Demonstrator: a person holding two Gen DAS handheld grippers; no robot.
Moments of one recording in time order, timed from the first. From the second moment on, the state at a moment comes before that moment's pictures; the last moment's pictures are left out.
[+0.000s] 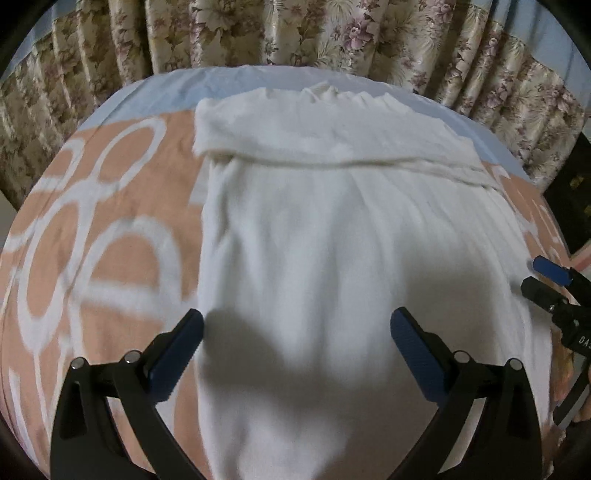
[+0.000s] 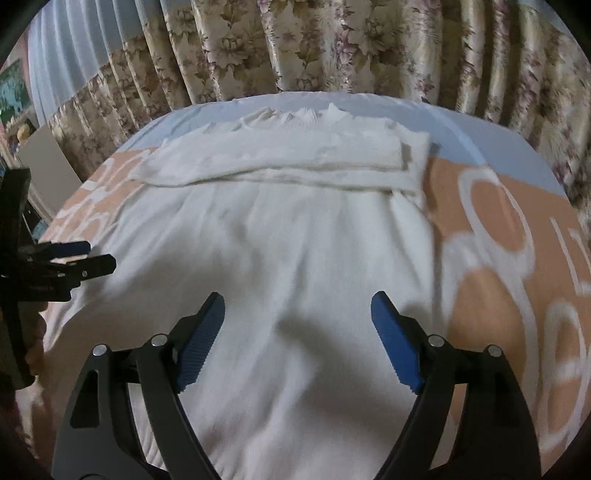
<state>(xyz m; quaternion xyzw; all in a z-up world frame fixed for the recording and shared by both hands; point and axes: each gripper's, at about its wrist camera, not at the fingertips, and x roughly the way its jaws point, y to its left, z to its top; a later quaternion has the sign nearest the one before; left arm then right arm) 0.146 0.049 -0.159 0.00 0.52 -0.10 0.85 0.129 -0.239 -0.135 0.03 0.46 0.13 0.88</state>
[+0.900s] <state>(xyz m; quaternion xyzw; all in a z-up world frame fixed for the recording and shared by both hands) 0.045 0.088 -0.159 0.00 0.53 -0.03 0.85 0.002 -0.244 -0.120 -0.01 0.45 0.04 0.89</state>
